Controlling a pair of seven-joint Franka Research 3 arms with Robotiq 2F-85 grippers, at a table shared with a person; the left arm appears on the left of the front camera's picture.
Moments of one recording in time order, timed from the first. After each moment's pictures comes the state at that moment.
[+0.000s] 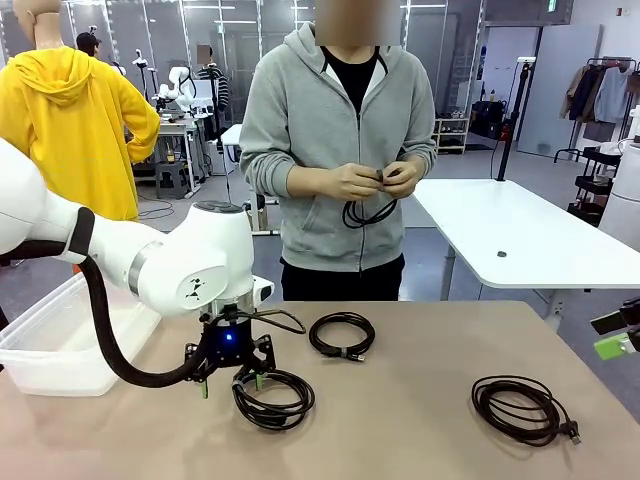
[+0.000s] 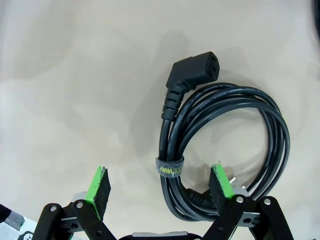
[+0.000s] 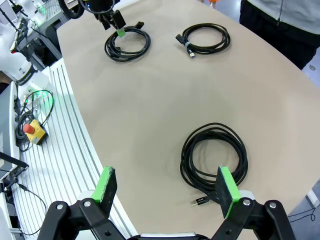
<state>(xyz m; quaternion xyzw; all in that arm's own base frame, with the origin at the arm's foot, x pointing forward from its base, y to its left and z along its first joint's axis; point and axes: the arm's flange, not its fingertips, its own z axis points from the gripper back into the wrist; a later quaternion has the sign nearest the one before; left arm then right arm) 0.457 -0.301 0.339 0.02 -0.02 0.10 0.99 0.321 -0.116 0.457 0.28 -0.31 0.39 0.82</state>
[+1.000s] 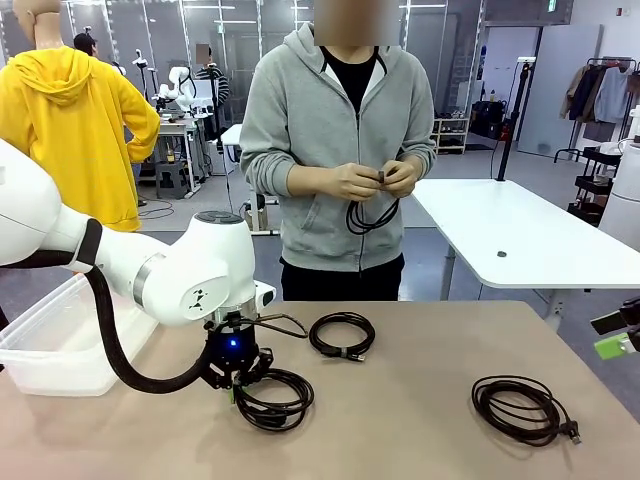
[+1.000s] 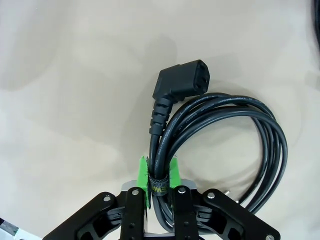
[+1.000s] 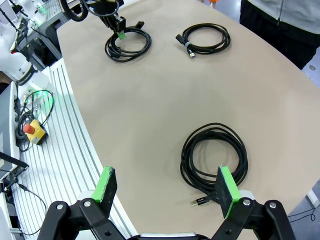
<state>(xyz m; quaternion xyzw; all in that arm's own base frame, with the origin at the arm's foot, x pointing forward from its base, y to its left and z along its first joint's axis) 0.463 -0.304 0.325 0.00 -0.03 0.10 0.99 0.321 -0.116 0.457 0.28 -0.31 0.39 0.82</state>
